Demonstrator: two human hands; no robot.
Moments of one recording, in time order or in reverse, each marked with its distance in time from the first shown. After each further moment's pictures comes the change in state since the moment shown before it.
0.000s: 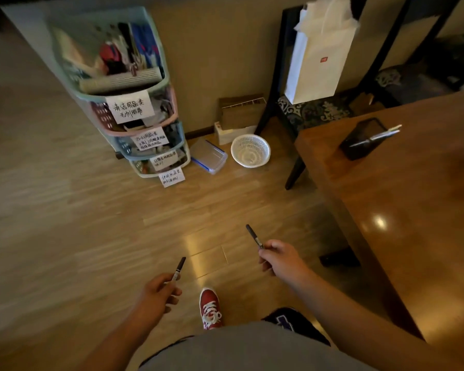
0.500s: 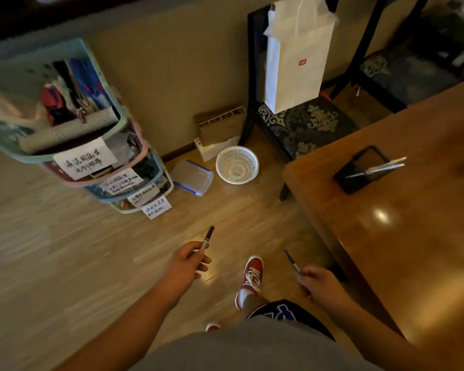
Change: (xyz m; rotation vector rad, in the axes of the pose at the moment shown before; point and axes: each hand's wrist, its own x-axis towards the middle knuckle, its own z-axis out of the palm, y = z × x) left_hand 0.135 0.227 0.084 0.129 -0.167 0.152; right_hand 0.099 -0.013 -0.118 0.035 0.150 0.122
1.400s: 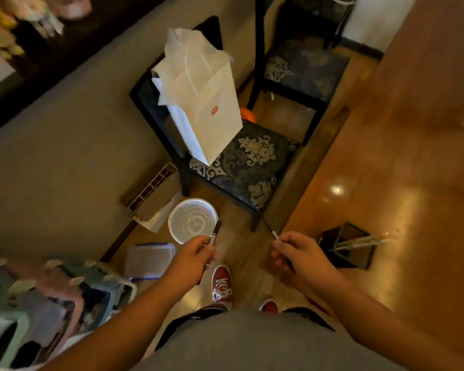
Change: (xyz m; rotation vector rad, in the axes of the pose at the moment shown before) left_hand 0.280 0.266 0.057 0.387 -0.464 0.207; right_hand 0.152 -0.232 -0.105 0.572 0.330 -0.044
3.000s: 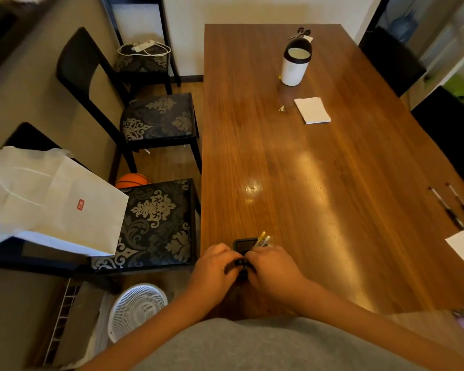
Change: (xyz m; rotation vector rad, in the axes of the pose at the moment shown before) left_hand 0.051 0.123 0.189 0.782 -0.454 0.951; right_hand -0.026 0.025 -0.109 -0.970 0.360 -0.259
